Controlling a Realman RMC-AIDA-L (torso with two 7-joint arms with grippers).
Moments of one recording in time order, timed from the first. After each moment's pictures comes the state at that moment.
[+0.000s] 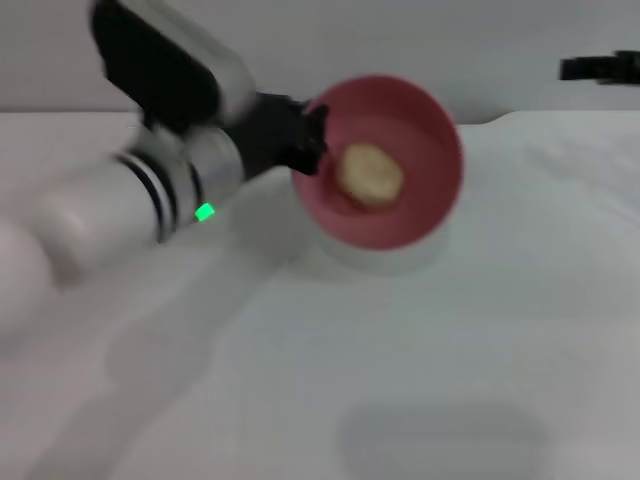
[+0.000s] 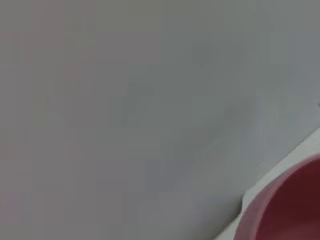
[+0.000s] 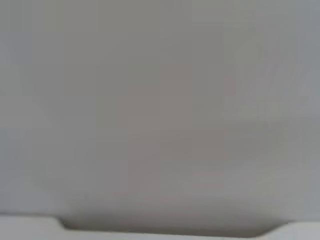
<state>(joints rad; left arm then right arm) -0.34 -2.06 1.93 1.28 2.13 0.26 -2.24 0.69 2.06 -0.56 -1.04 -2.40 -1.23 2.35</state>
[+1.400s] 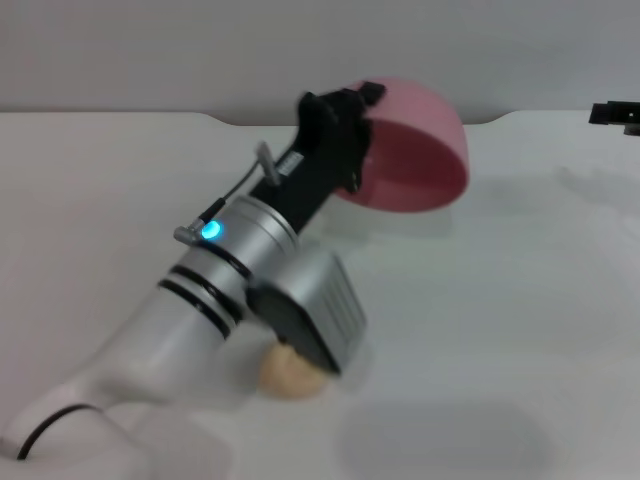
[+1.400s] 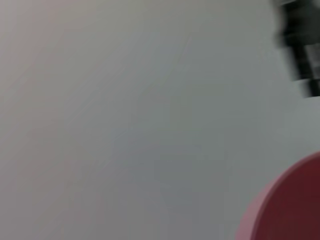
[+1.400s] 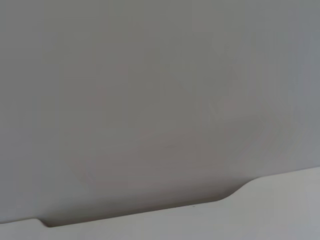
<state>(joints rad) -0.51 -2.08 2.60 0.75 2.18 -0.90 -1.66 0.62 2.07 -0.48 -0.99 -2.39 -1.23 2.34</state>
